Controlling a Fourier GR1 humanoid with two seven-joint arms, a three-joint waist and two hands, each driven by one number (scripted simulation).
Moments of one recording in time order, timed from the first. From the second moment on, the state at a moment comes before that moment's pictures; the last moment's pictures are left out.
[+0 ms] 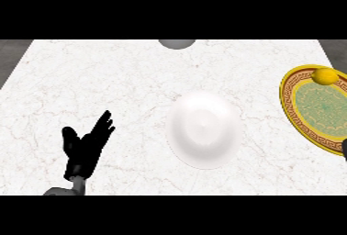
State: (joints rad) left arm -0.02 0.19 -0.19 -1.42 0.21 0.13 0.19; right arm -0.57 -0.41 -0.78 -0.61 1.52 -1.26 1.12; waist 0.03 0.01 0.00
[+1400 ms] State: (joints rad) left arm 0.01 0.18 -0.16 -1.42 0.20 0.11 0.20; right arm -0.33 0.00 -0.45 -1.10 1.64 -1.42 1.38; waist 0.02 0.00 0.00
